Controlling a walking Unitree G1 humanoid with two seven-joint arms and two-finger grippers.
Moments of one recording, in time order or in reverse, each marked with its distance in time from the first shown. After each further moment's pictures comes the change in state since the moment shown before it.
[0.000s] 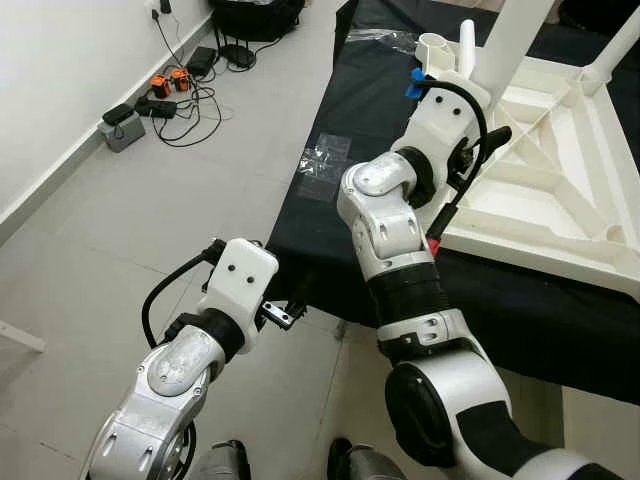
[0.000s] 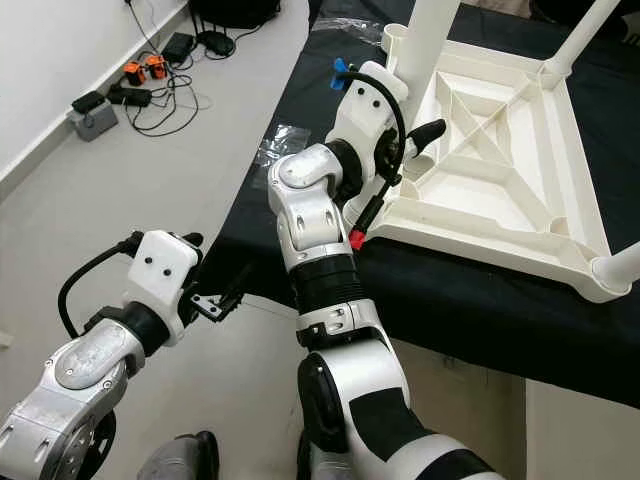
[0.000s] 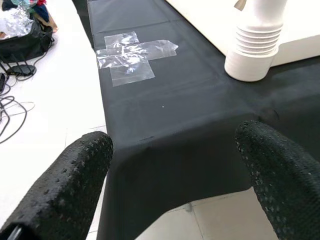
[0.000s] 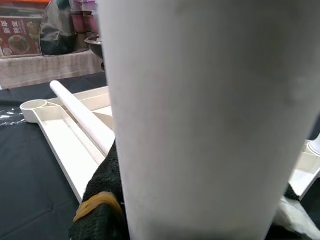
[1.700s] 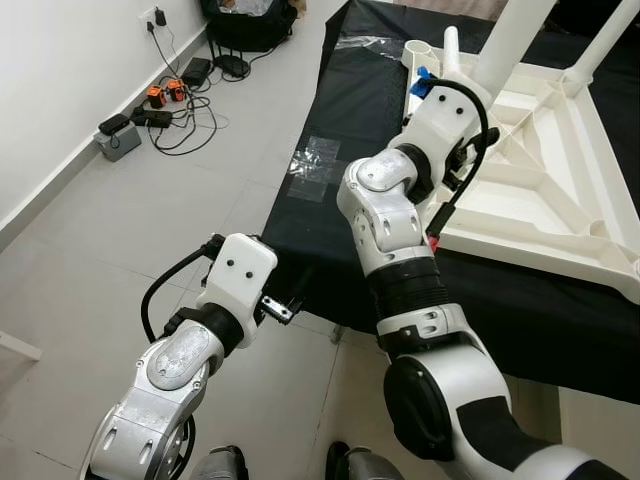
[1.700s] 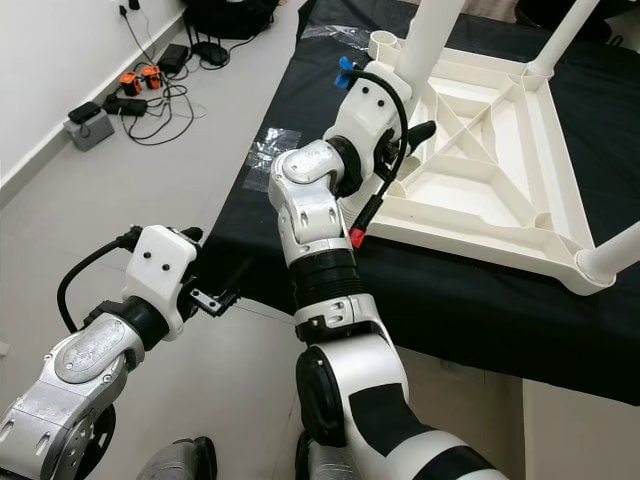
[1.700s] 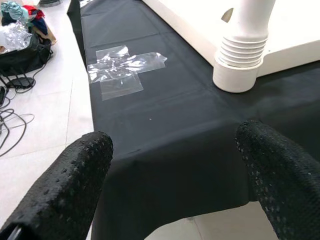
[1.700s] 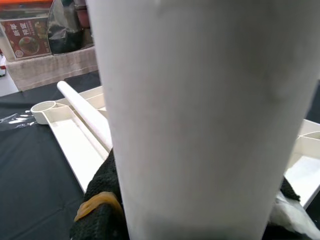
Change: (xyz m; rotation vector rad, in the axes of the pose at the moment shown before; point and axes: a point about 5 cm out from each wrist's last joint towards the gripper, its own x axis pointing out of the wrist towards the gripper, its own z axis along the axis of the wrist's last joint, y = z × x) left arm 0.003 0.003 0.002 0.008 -0.017 -0.001; right arm 0.004 0.007 0.011 0.098 0.008 0.070
